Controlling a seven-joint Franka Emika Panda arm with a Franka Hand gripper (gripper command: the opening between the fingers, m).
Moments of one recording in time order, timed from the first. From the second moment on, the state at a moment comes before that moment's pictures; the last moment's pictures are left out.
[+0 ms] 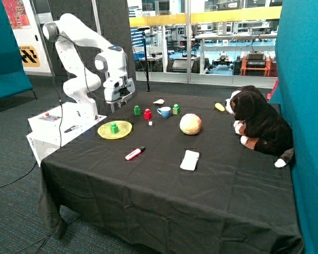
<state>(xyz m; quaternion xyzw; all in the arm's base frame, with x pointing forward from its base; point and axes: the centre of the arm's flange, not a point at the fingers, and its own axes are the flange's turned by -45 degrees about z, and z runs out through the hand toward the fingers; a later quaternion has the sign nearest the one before) 0.380 -0.111 0.396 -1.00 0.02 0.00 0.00</state>
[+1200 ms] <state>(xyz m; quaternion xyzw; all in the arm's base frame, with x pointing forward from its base) 0.353 -0.150 0.368 -1.00 0.04 0.00 0.00</state>
